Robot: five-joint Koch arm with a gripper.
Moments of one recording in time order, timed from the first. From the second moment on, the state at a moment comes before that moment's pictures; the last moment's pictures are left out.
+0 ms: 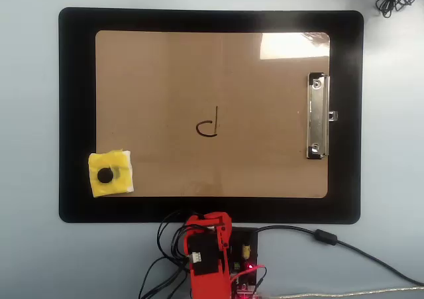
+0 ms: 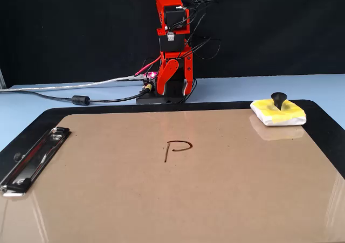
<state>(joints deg) -9.0 132.2 138.3 92.9 -92.5</state>
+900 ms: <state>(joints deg) -51.8 128.9 122.7 51.1 -97.6</state>
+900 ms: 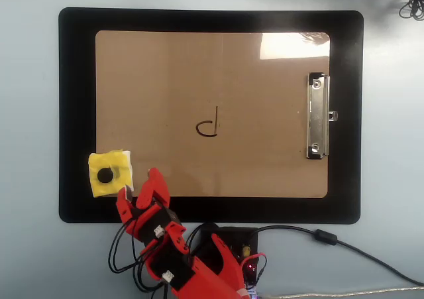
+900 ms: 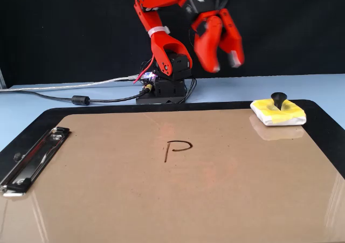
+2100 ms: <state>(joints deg) -62.9 90.6 141.5 -27.1 -93.4</state>
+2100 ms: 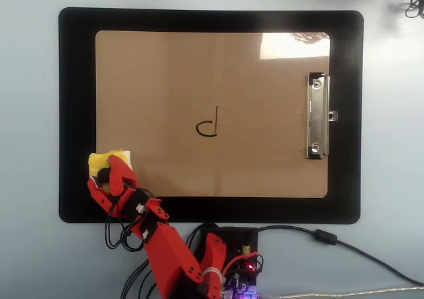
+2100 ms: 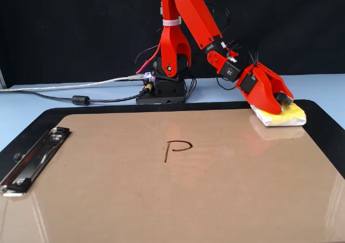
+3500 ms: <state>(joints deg) 0.0 122.3 136.8 24.1 -87.6</state>
